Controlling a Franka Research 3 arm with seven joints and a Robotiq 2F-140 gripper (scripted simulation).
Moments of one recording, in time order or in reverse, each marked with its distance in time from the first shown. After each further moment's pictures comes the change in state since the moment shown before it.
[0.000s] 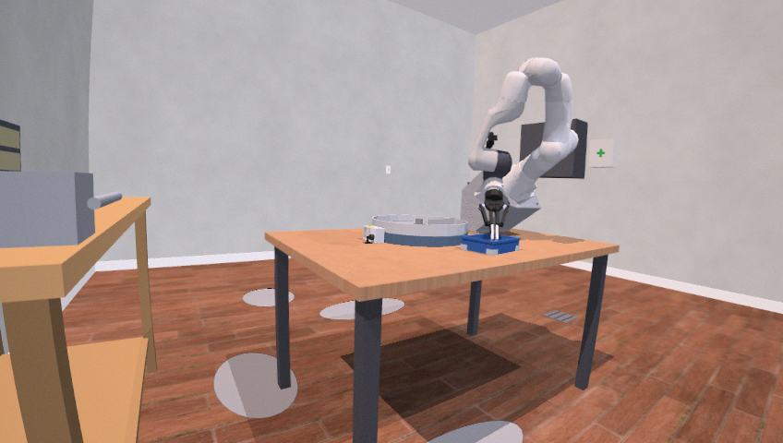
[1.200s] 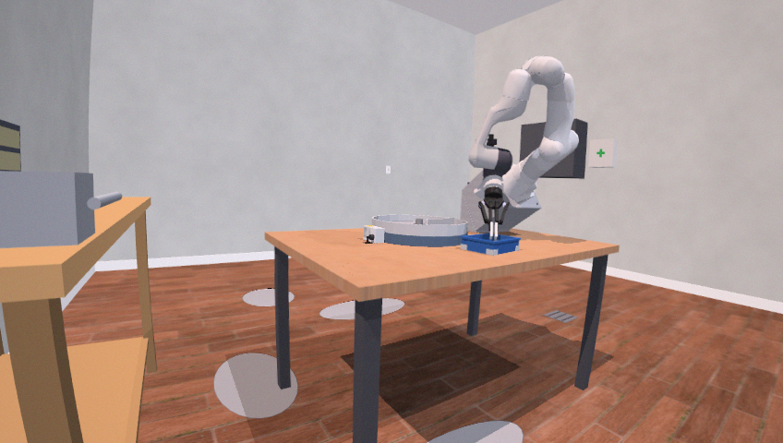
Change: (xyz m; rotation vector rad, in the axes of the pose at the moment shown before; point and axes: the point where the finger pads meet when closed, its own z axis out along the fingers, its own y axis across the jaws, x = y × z) arm -0.005 -0.004 -0.008 0.011 0.003 -0.016
